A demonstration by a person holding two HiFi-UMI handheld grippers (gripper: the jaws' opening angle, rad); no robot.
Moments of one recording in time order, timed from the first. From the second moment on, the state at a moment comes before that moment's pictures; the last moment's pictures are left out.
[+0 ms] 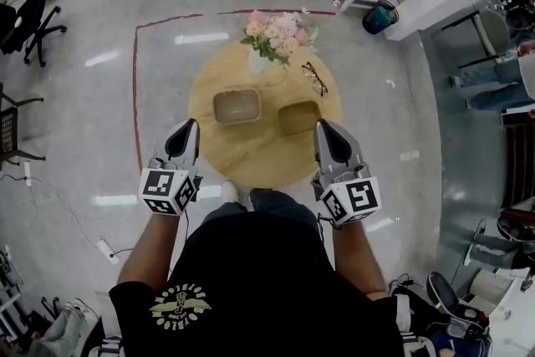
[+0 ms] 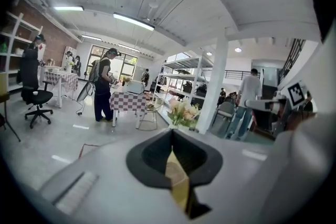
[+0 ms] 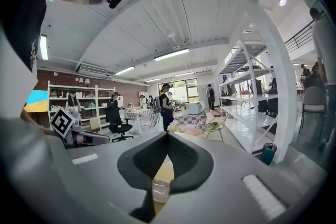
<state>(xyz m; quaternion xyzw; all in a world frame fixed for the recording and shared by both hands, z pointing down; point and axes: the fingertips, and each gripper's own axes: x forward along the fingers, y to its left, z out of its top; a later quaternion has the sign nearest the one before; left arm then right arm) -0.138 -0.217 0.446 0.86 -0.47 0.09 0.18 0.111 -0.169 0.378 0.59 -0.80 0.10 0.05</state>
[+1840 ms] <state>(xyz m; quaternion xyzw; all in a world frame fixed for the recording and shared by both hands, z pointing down) -0.128 -0.309 0.532 0.81 -0.49 0.18 0.28 0.112 -0.273 0.458 0.53 -0.82 0.21 0.08</state>
